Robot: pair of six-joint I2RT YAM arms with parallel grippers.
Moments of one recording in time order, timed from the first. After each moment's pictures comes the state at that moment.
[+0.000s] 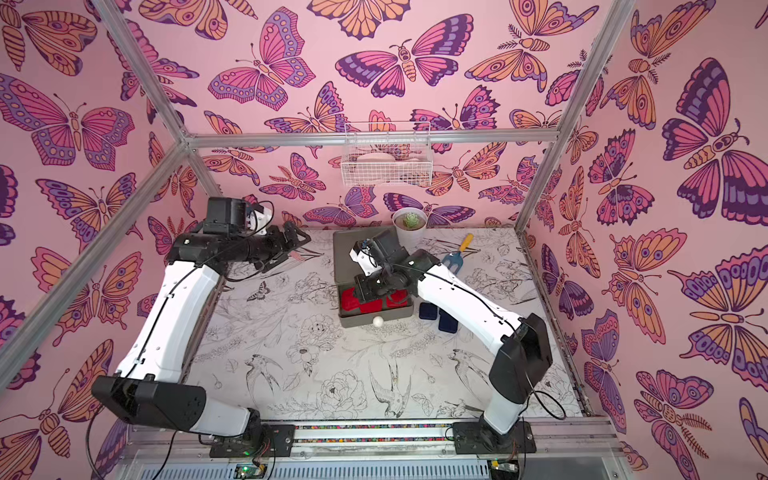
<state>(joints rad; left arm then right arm) -0.12 1.48 1.72 -1.02 0.45 -0.59 0.82 1.73 1.63 -0.81 -0.36 0.35</state>
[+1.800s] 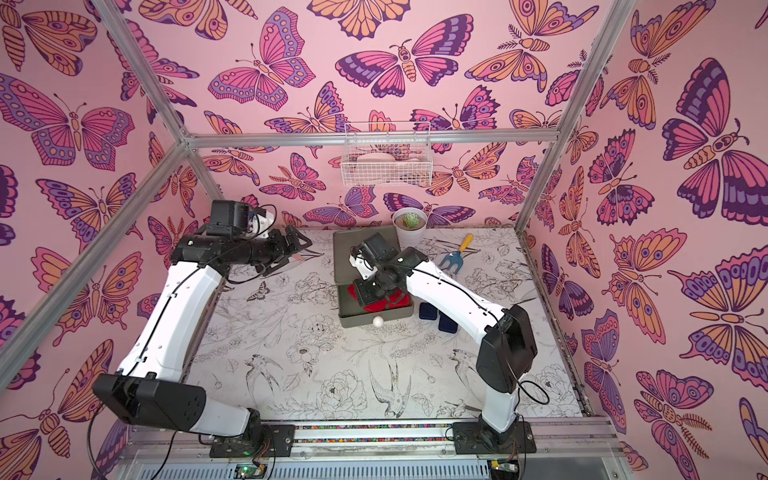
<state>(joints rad) -0.12 1.48 1.69 -1.02 0.45 -0.58 0.83 1.81 1.71 -0.92 -0.26 0.29</state>
